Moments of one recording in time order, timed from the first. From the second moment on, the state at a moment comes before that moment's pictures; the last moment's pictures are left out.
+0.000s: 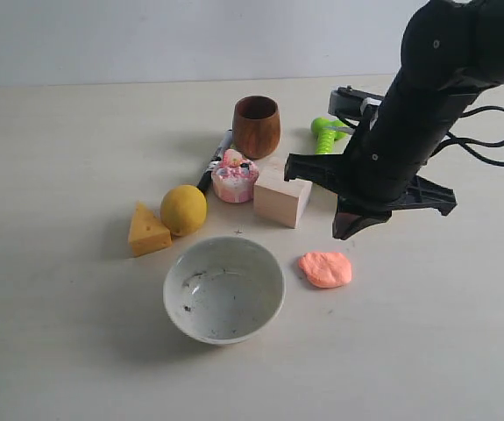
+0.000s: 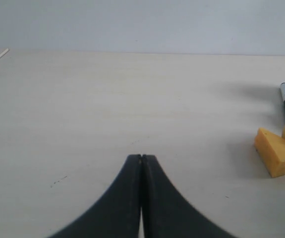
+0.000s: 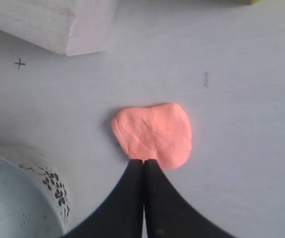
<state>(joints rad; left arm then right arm) 0.05 0.01 0.00 -0.15 0.37 0.15 0.45 1.80 -1.11 0.24 0.83 0.43</state>
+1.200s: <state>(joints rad) 0.05 0.01 0.00 -0.15 0.37 0.15 0.58 1.94 -1.26 0.03 0.97 0.87</state>
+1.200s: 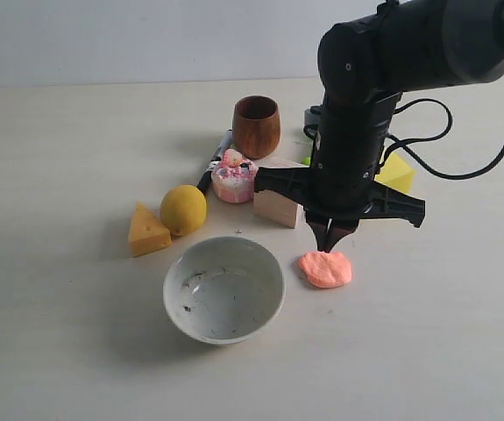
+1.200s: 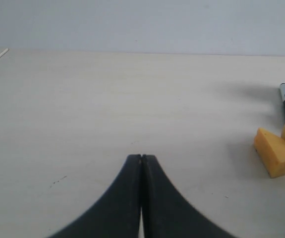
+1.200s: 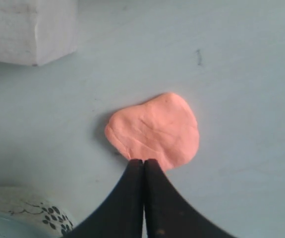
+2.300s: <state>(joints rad) 0.04 0.01 0.00 -0.15 0.37 0.15 0.59 2.02 -1.27 0.01 0.97 0.93</state>
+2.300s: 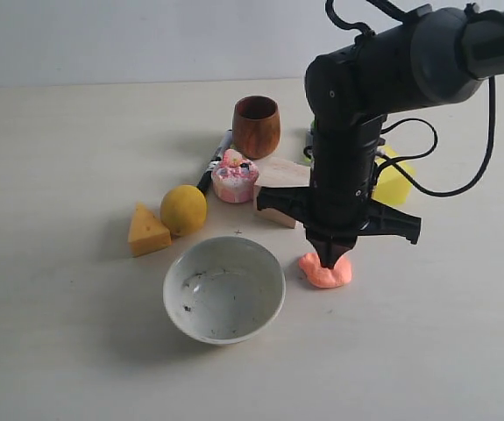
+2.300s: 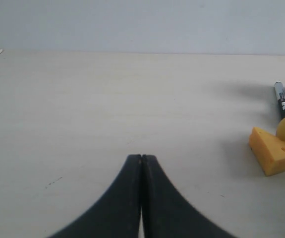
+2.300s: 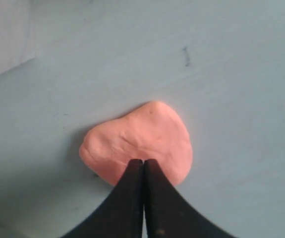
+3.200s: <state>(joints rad) 0.04 0.01 0.00 -0.15 0.37 0.15 0.58 2.11 -1.30 0.08 1.00 0.89</state>
